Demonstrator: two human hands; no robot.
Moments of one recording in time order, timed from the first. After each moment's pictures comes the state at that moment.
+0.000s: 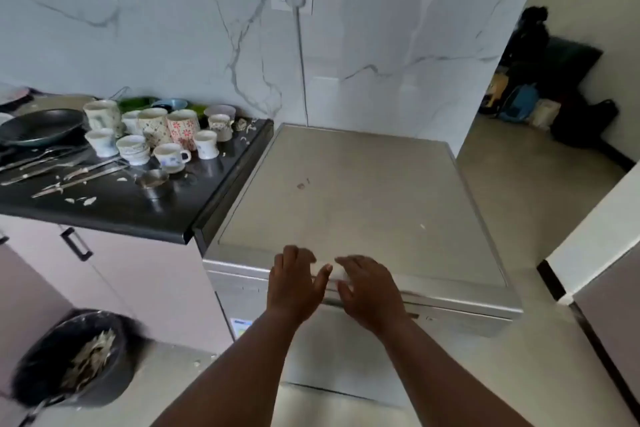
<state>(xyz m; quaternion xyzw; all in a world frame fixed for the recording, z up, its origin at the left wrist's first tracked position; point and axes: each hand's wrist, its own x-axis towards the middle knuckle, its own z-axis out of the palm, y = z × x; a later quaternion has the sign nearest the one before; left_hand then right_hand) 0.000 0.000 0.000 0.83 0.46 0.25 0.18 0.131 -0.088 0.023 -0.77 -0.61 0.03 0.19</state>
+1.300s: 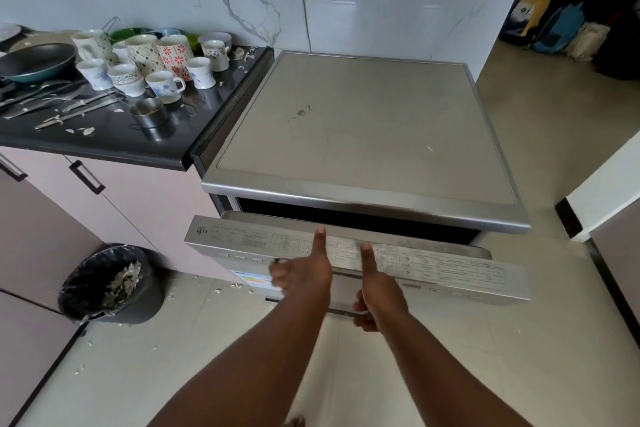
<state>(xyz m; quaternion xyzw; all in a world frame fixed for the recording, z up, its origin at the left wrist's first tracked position) 0.016 -0.099 -0.035 0.30 0.78 0.24 0.50 0.083 -0.176 -0.035 -0.83 -0.08 0.43 0.35</state>
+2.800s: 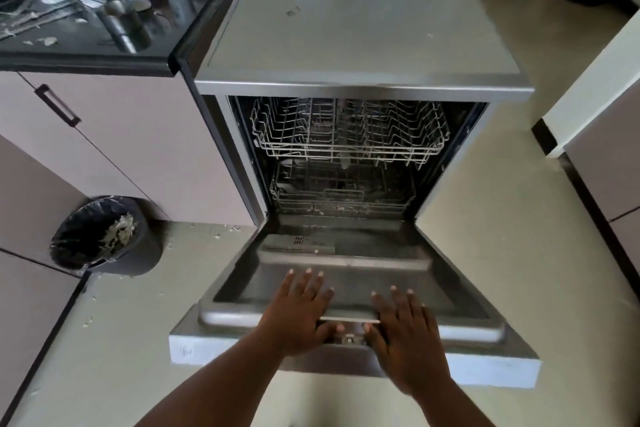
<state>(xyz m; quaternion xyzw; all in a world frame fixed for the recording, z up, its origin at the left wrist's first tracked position) -0.187 -0.216 -0.207 0.96 0.21 -0.17 0.12 -0.036 -0.391 -0.173 -0.86 -0.48 0.13 0.03</state>
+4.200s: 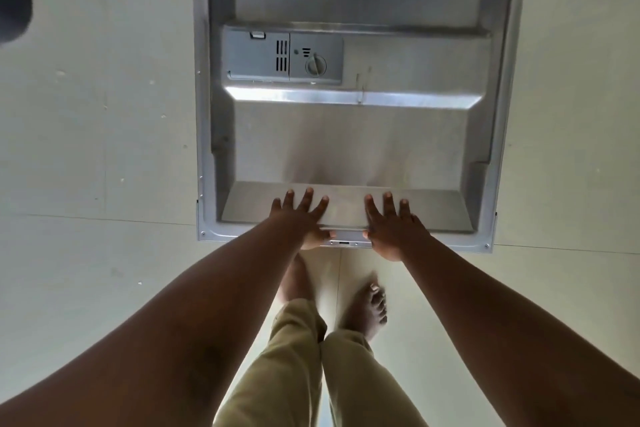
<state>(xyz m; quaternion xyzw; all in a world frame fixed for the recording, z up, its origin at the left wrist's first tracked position) -0.250 -0.330 -0.581 0.75 0.26 -0.55 0.25 -0.107 -0.470 -0.600 -0.72 -0.41 0.51 -0.22</state>
